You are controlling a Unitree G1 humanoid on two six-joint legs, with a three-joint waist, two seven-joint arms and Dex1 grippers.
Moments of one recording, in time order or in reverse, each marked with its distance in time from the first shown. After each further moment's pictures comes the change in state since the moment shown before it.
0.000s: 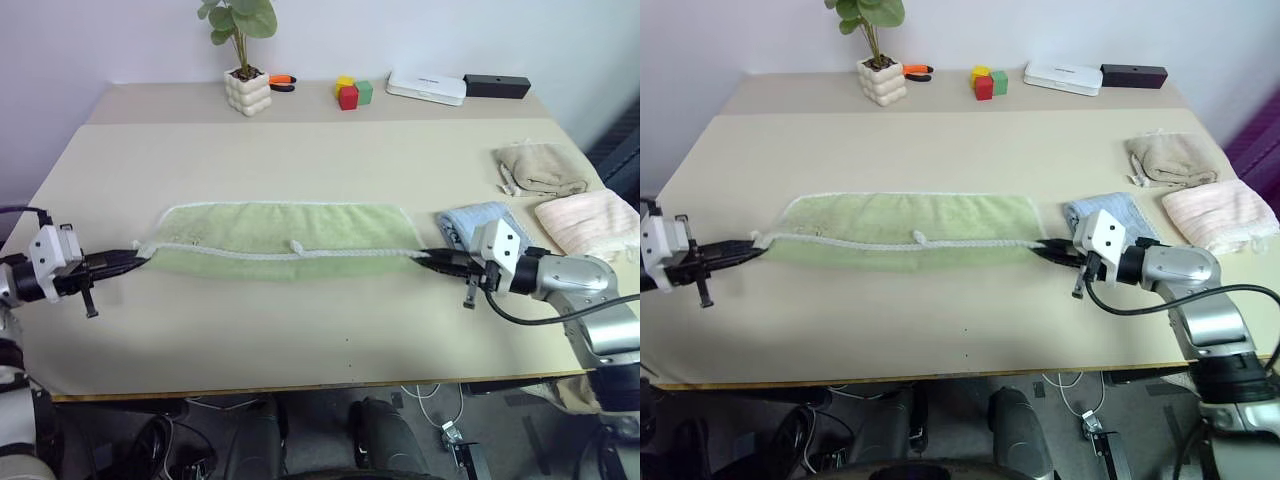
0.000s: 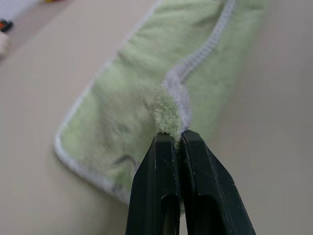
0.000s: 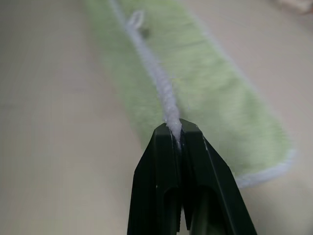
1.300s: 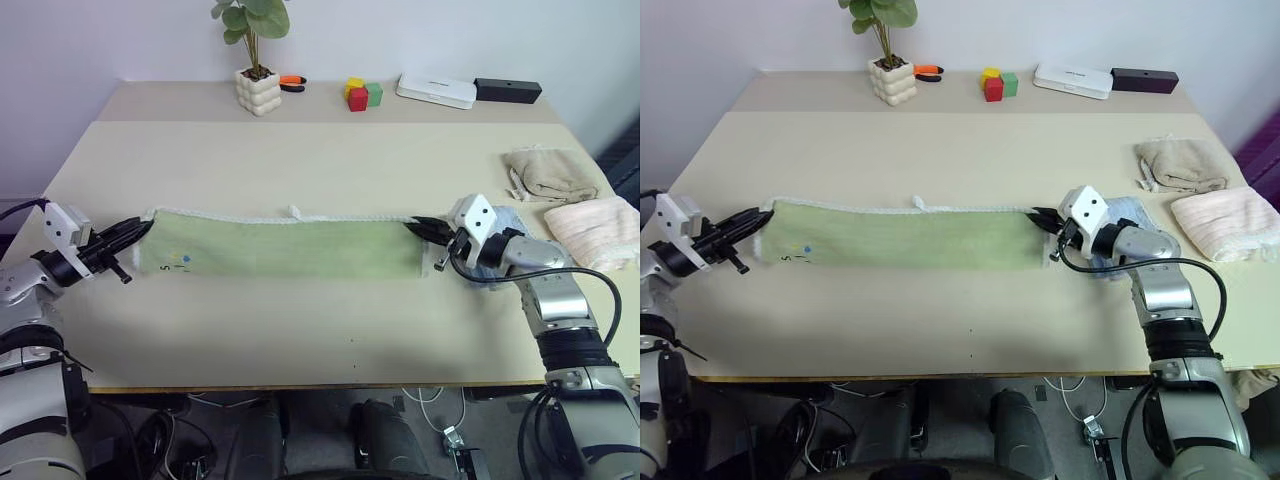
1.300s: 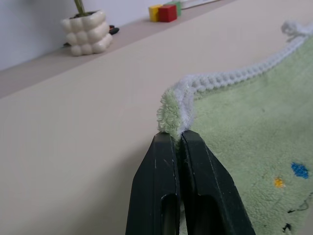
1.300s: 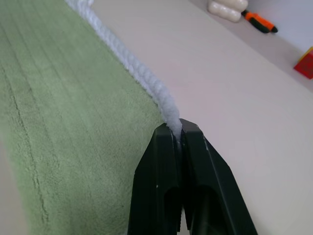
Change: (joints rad) left arm -0.224 -0.154 0.047 0.247 0.052 0.047 0.309; right arm -0.283 0.246 0.026 0.441 -0.243 -0.221 -0.201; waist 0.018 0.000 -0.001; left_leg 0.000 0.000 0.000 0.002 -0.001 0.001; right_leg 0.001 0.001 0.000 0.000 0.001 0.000
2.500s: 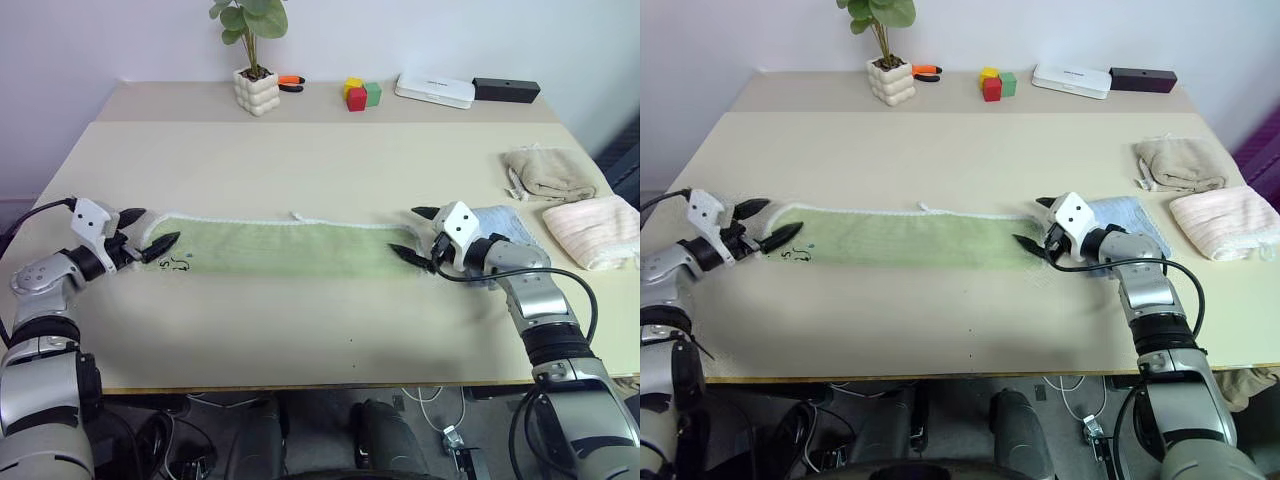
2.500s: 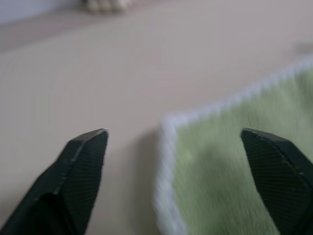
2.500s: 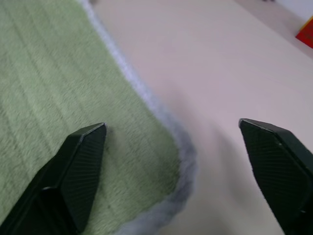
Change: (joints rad) left arm -0.063 -0.036 0.023 0.006 0.086 0.171 0.183; right arm -0.029 0.039 0.033 0.066 -0.025 0.033 -0.049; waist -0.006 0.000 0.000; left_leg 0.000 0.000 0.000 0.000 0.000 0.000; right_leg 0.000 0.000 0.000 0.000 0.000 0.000
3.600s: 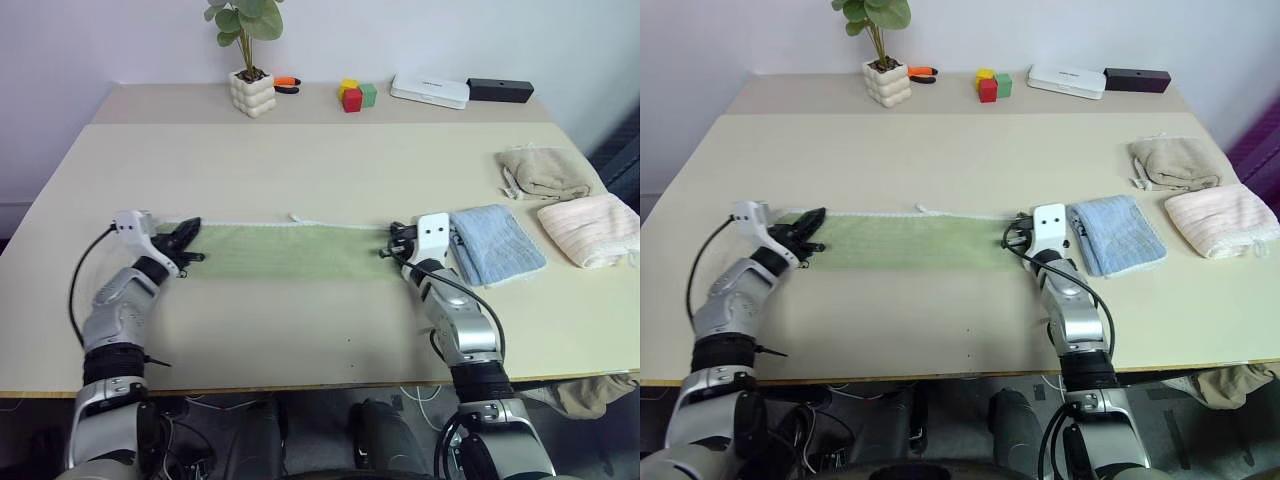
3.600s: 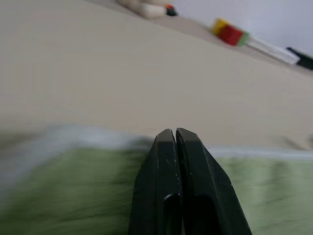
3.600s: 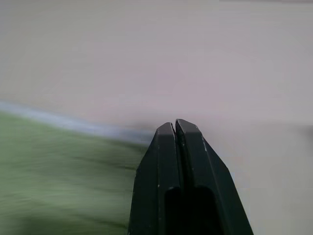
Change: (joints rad) left arm 0.279 -0.290 0.068 -0.633 -0.221 0.536 0.436; right arm 0.167 0.390 -0.091 -0.225 -0.016 0.265 -0.726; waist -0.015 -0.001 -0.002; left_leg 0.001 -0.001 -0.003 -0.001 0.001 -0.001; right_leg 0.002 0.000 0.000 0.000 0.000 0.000
